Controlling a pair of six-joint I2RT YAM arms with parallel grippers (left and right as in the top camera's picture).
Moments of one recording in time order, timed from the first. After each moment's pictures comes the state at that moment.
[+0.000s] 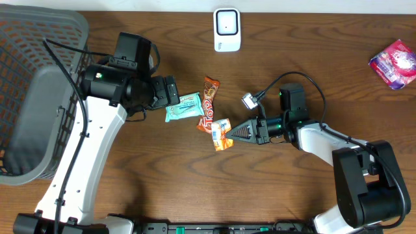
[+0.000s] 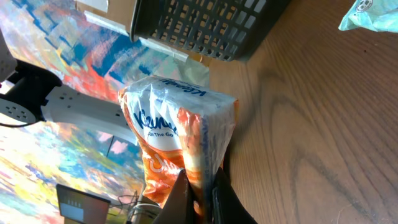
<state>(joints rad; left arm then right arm) -0.23 1.50 1.52 -1.22 0.10 -0.46 0.23 1.73 0.73 0.17 -1.53 0.28</state>
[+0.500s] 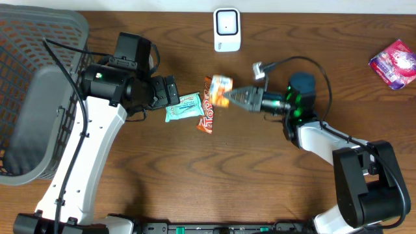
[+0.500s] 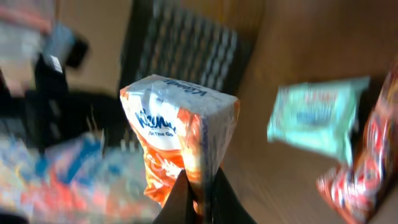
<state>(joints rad) -0.23 1.50 1.52 -1.22 0.10 -0.46 0.24 1.74 0.76 0.79 -1.07 1.05</state>
